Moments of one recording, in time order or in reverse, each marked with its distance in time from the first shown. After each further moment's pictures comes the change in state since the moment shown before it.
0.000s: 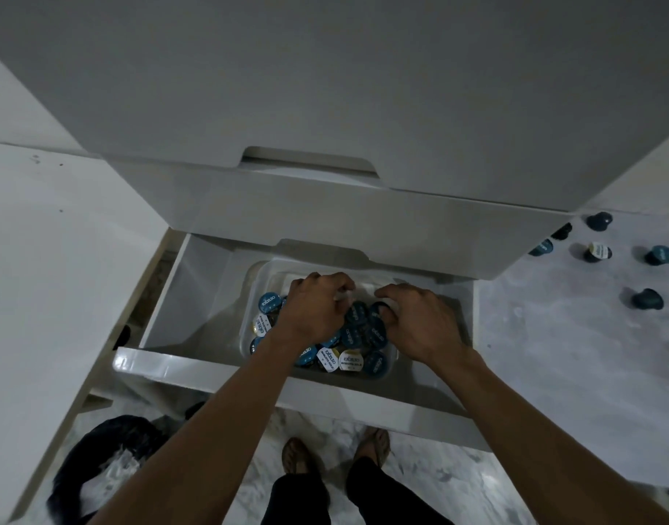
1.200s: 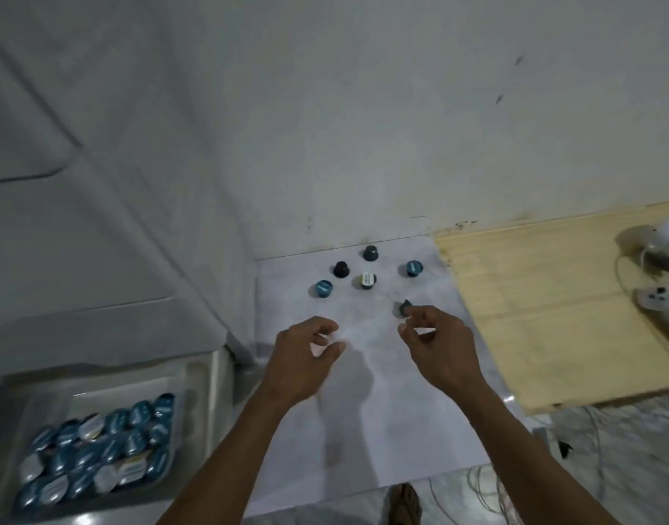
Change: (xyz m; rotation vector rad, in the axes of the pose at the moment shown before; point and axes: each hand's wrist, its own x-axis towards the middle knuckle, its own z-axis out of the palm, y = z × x) left_hand 0.036 0.302 0.124 -0.354 -0.014 0.143; right_hand -0.143 0.276 -0.184 0.471 0.520 0.439
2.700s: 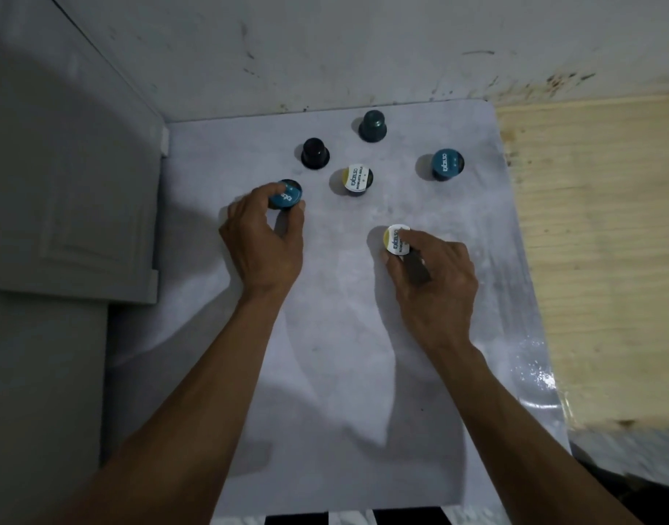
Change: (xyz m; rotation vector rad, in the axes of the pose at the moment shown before) left_hand 0.150 -0.102 0.140 0.085 0.622 -0.058; right_hand 0.112 0.151 0.094 -0.082 0.269 -0.439
